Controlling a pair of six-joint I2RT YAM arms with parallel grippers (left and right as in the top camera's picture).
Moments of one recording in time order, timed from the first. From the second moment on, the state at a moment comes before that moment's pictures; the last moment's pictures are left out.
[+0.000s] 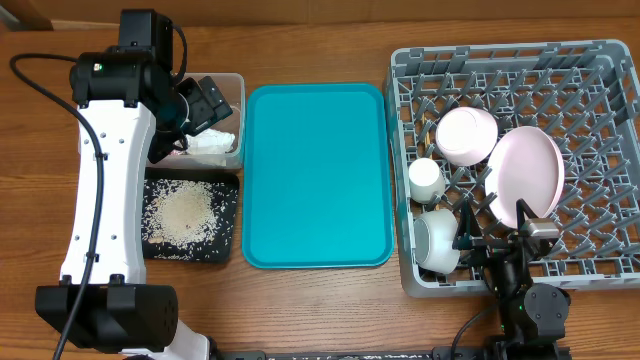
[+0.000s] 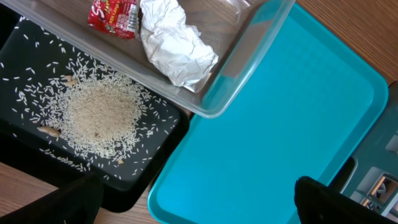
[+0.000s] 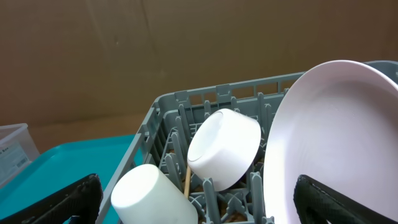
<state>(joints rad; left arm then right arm) -0.01 1.74 1.88 -1.41 0.04 -0.60 0.05 0.01 0.02 -0.03 -0.02 0.18</state>
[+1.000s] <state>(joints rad) -0.11 1.00 1.69 -1.44 -0.06 -0.60 0.05 0.01 0.02 -0.03 -0.02 0.18</state>
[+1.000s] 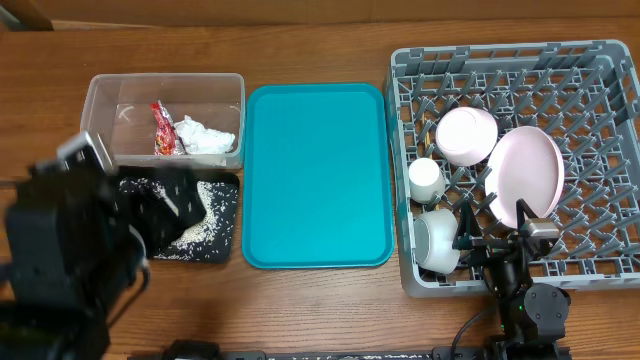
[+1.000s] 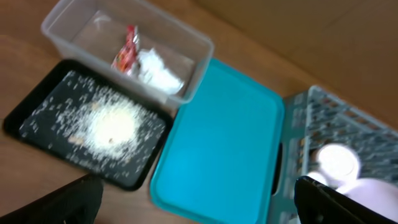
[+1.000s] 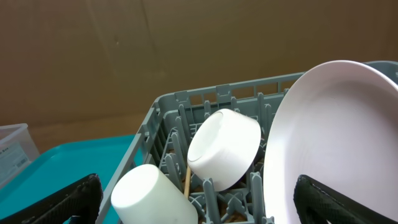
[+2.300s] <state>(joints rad) -0.11 0.02 0.04 0.05 0.03 -0.57 0.05 0.01 0.02 -0.04 -0.02 0.18</state>
